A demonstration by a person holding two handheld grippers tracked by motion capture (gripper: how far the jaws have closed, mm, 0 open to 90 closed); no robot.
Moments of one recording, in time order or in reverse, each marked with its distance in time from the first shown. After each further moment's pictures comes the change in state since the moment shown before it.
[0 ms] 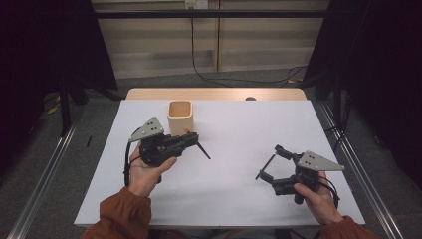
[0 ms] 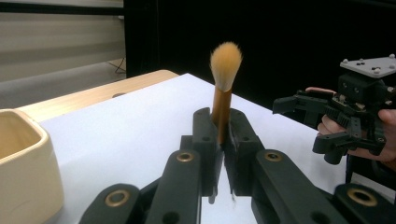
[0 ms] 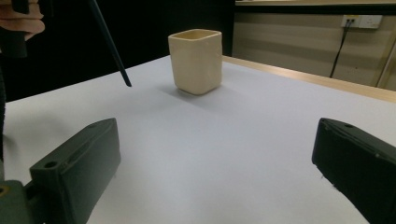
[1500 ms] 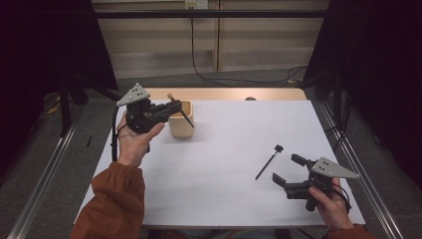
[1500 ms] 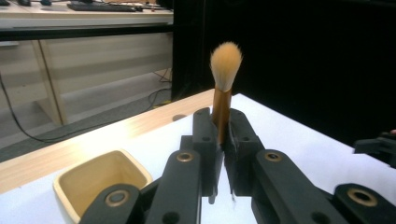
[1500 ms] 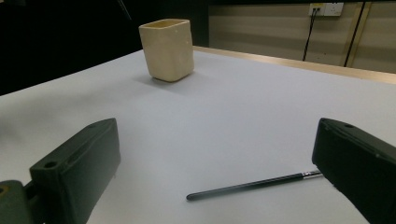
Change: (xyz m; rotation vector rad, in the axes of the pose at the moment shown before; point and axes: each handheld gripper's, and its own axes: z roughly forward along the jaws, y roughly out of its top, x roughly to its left) left arm 0.052 0.054 0.000 -0.023 0.179 0.024; right arm -0.012 -0.015 -0.027 0.014 -0.090 0.045
